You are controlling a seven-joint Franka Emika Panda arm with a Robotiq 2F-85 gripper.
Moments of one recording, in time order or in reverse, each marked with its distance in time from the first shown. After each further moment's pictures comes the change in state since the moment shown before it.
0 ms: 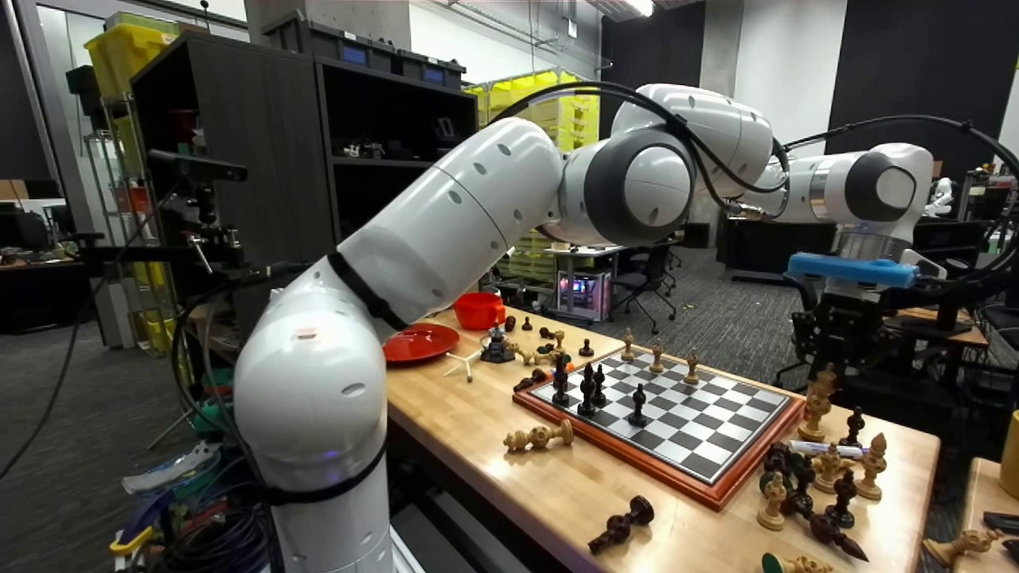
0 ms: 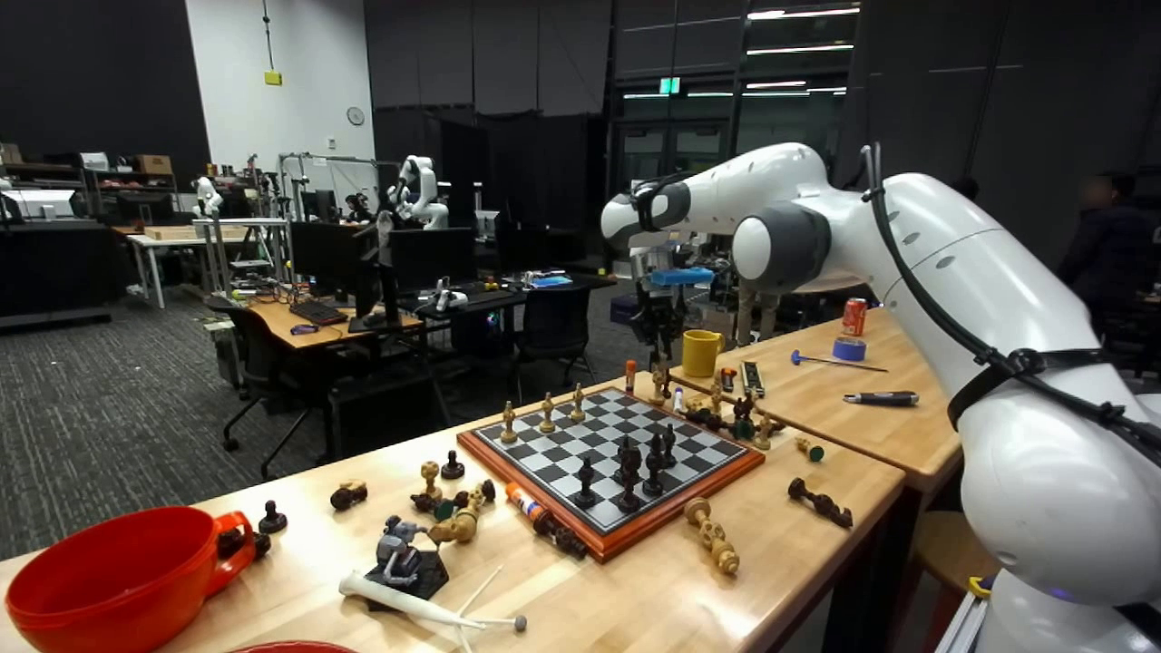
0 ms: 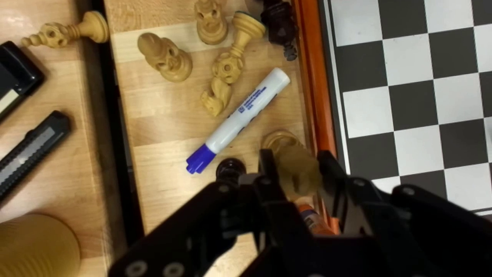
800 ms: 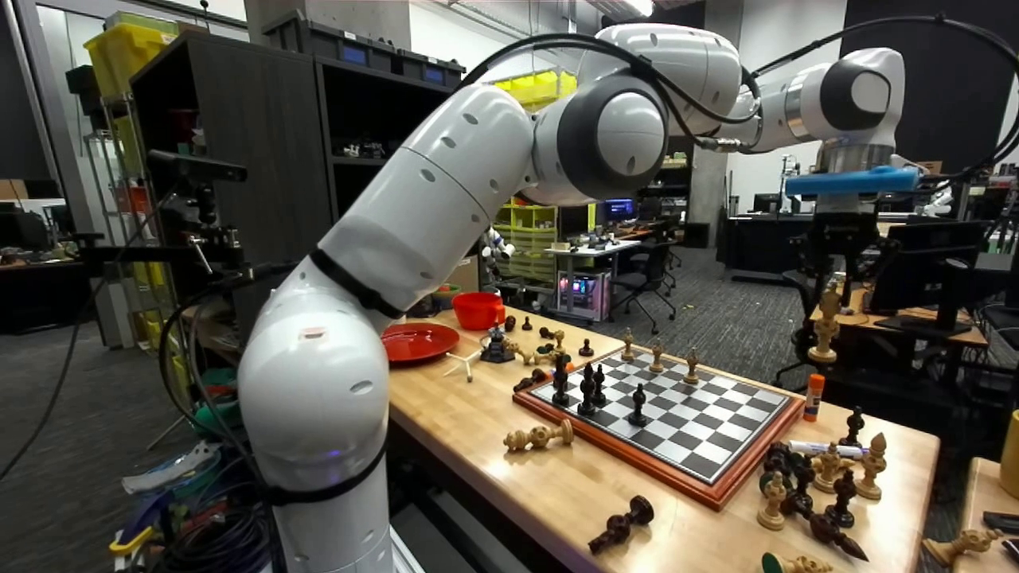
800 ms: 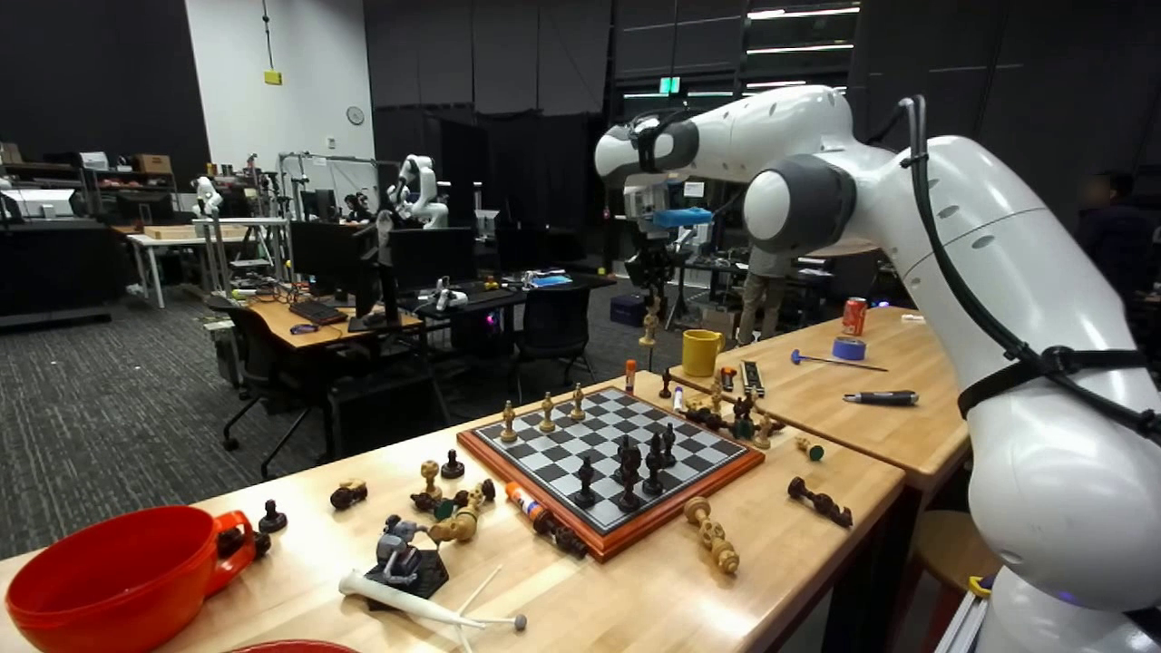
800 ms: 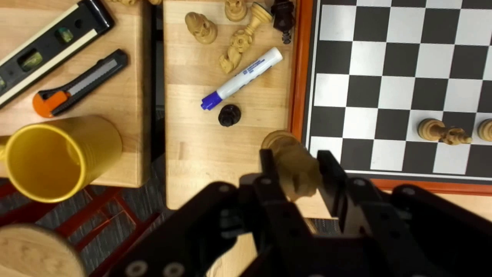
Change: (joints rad) arm 0.050 -0.160 0.001 0.018 -0.058 -0.019 -0.136
